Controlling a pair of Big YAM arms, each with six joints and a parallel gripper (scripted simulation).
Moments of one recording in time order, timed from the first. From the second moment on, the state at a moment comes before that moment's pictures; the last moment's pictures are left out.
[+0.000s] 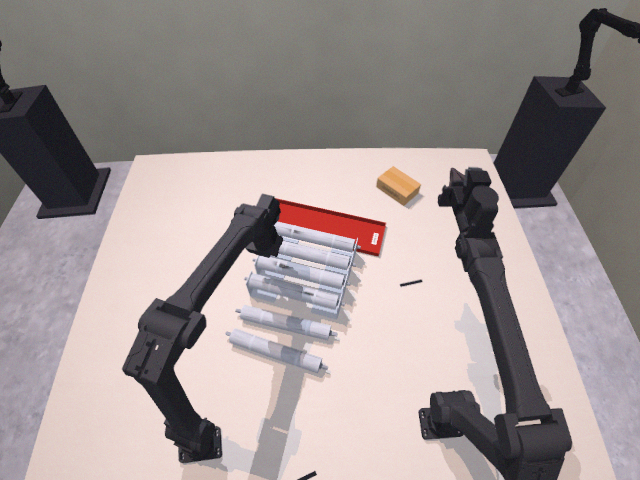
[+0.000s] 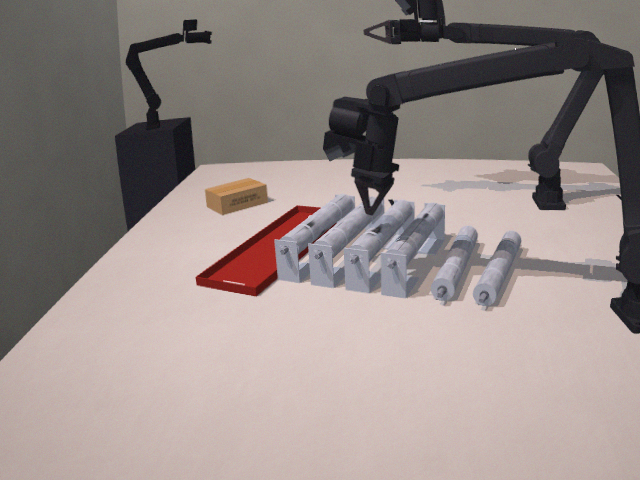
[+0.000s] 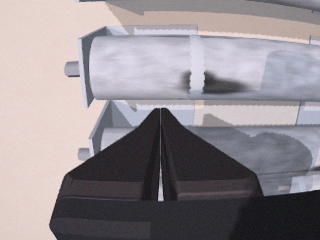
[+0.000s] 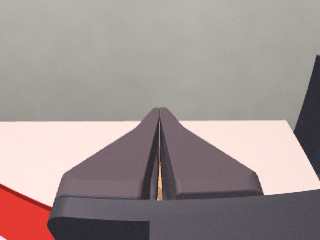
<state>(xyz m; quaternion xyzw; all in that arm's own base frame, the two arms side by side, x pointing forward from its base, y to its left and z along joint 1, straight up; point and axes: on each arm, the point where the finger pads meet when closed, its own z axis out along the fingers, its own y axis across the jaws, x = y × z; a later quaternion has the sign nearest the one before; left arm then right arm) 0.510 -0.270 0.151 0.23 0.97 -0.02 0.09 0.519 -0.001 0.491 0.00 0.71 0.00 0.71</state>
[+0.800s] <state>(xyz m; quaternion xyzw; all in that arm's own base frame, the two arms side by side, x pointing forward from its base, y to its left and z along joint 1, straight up) 0.510 -0.271 0.118 0.23 0.97 -0.02 0.08 0.519 -0.001 0.491 0.00 0.71 0.00 0.71</state>
